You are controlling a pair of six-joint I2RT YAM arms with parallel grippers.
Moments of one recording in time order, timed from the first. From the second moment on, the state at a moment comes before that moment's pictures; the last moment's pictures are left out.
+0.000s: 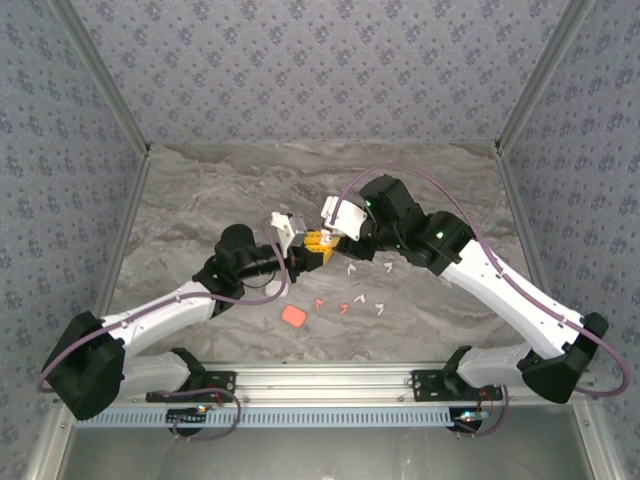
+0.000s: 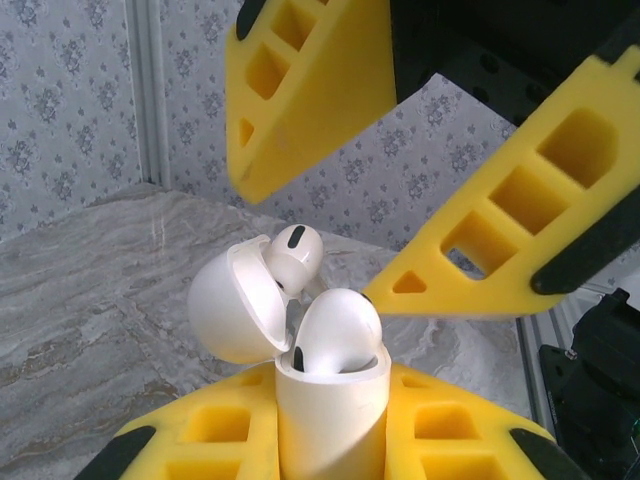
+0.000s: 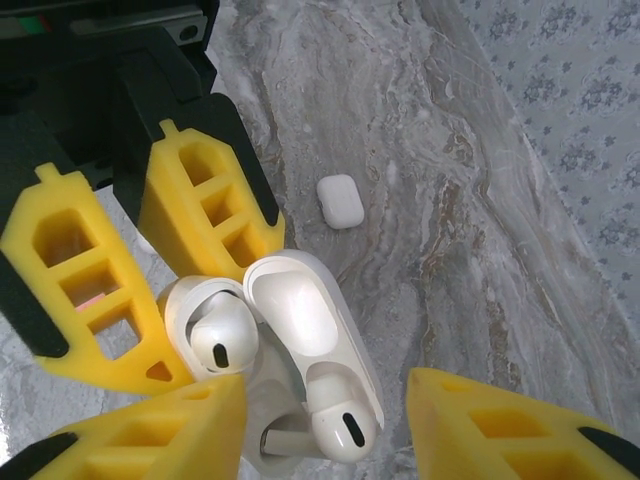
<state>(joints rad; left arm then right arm) -0.74 1.19 0.61 0.55 0.56 -0.12 0.82 1.27 1.41 -0.83 -0.03 -0.51</state>
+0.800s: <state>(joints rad) -0.74 1.20 0.61 0.62 0.54 -0.13 0.55 1.12 1.41 -0.79 -0.38 -0.39</state>
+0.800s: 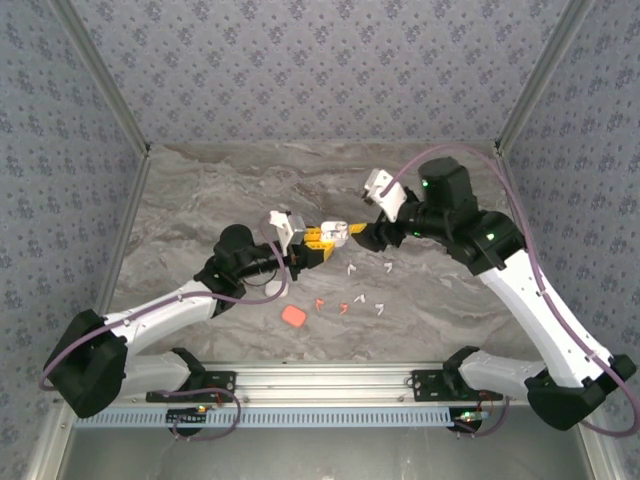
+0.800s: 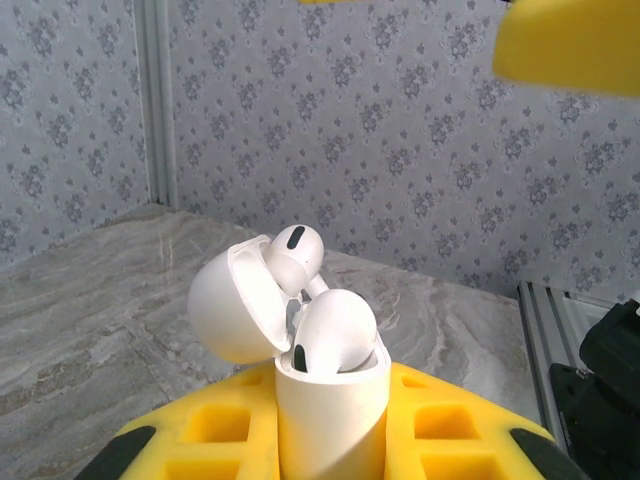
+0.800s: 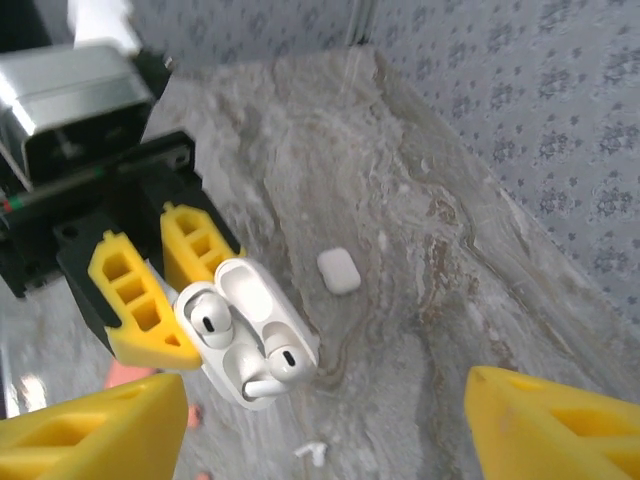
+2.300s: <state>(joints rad) -0.74 1.20 0.74 0.70 0.50 0.04 0.47 1.23 1.42 -0.59 -0.58 0.25</state>
